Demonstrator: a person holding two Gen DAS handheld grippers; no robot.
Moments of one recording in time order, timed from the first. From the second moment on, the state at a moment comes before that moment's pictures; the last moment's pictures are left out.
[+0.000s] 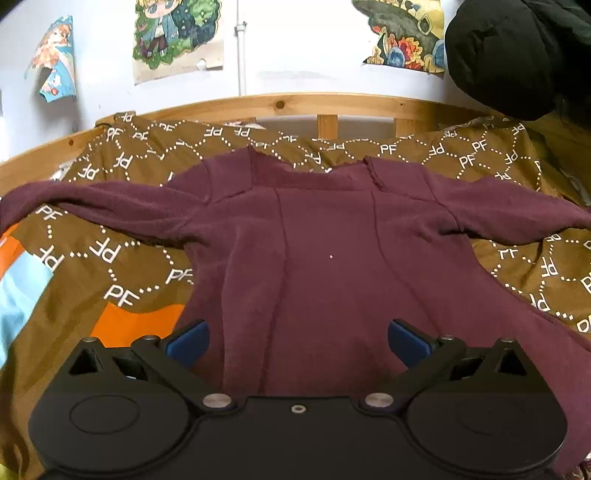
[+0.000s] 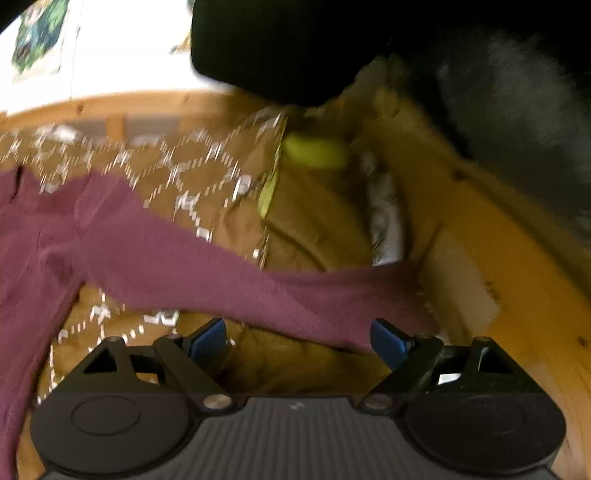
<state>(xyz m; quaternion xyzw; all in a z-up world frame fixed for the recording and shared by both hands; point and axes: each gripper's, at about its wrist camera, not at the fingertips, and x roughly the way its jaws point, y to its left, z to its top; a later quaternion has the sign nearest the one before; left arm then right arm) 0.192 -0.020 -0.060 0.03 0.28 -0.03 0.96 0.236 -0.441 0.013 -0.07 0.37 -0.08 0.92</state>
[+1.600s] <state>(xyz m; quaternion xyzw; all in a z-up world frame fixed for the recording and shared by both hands) 0.208 0.089 -0.013 -0.10 0.33 -0.12 0.93 0.331 -0.077 0.088 -0.04 0.54 0.14 0.83</state>
